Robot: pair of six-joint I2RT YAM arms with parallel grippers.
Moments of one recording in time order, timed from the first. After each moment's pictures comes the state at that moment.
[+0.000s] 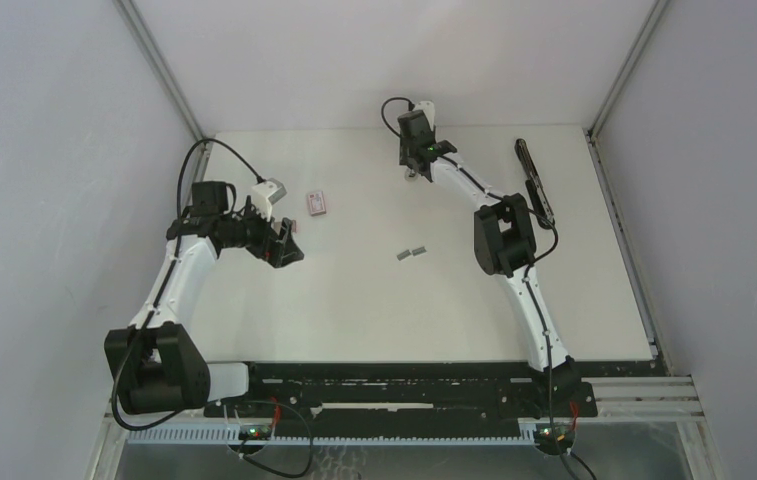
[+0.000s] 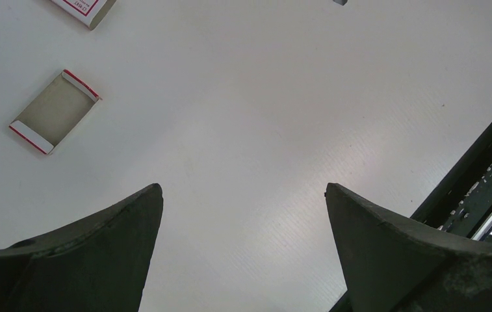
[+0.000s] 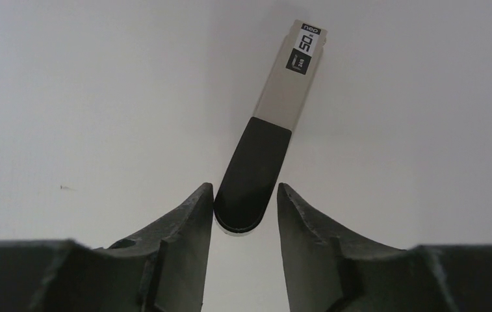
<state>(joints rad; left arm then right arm) 0.08 1.29 1.00 -0.70 0.72 0.48 0.46 2.54 2.30 -0.43 0.35 0.31</state>
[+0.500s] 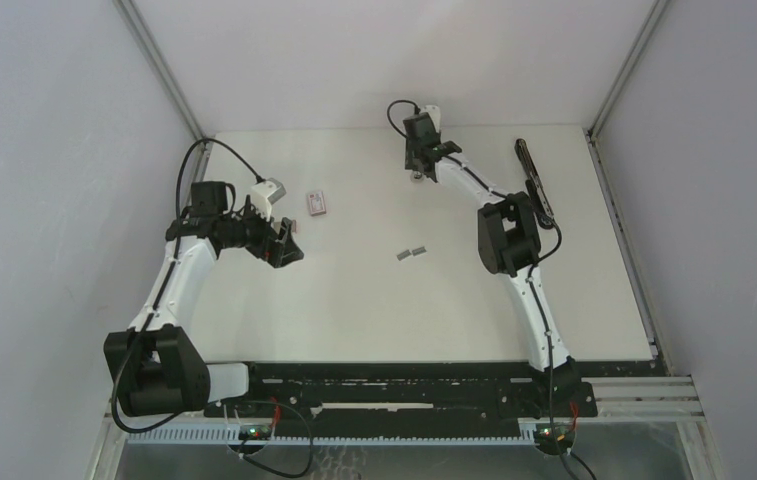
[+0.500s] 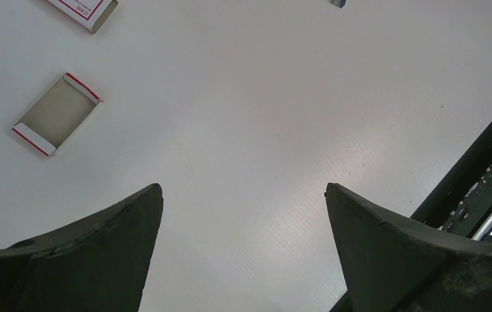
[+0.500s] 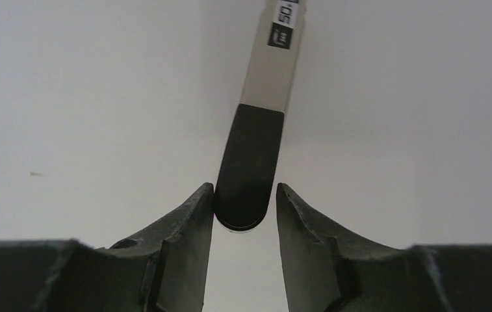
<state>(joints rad) 0.08 1.27 1.00 -0.70 0.72 0.48 0.43 2.52 2.25 -0.44 0.33 0.32</state>
